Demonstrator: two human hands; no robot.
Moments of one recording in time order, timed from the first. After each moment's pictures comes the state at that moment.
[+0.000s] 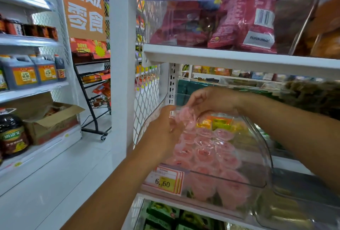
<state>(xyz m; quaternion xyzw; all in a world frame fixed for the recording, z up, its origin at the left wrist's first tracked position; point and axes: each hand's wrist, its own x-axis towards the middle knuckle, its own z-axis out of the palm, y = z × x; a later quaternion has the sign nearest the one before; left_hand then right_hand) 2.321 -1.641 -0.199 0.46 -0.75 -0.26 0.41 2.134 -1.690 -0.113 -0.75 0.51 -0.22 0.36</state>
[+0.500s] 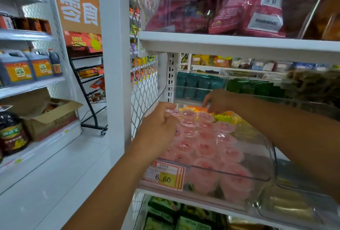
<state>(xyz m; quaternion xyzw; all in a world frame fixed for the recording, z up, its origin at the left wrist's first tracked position) 2.325 -1.639 -0.199 0.47 -0.70 -0.31 0.43 2.100 -1.749 -0.153 -0.70 0.71 -0.05 0.06</state>
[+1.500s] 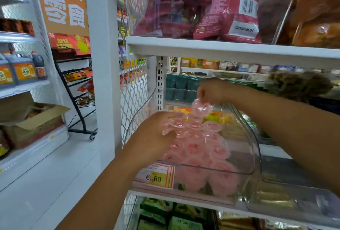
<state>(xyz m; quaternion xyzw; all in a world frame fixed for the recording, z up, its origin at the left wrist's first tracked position) 2.325 -1.634 -0.202 0.43 -0.80 -0.23 0.36 2.103 -1.718 -0.116 -0.75 0.66 -0.01 -0.05</state>
